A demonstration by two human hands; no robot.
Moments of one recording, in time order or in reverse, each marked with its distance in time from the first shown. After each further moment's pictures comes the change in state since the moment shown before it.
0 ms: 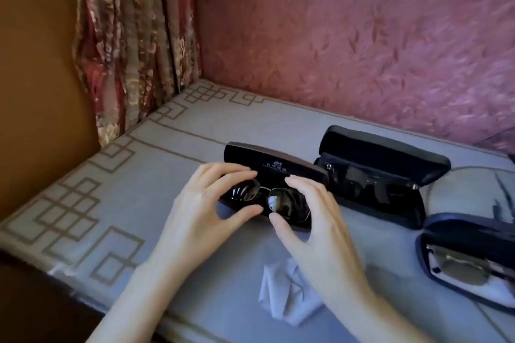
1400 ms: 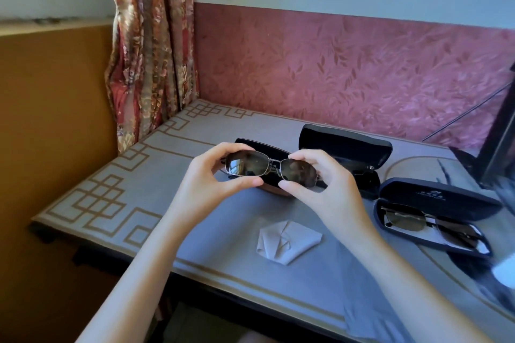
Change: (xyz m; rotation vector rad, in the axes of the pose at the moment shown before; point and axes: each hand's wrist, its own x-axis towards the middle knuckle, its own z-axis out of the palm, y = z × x) left_hand 0.001 0.050 -0.039 -0.549 -0.034 -0.149; right_hand -0.005 -0.030 -0.057 0.275 0.035 -0.018
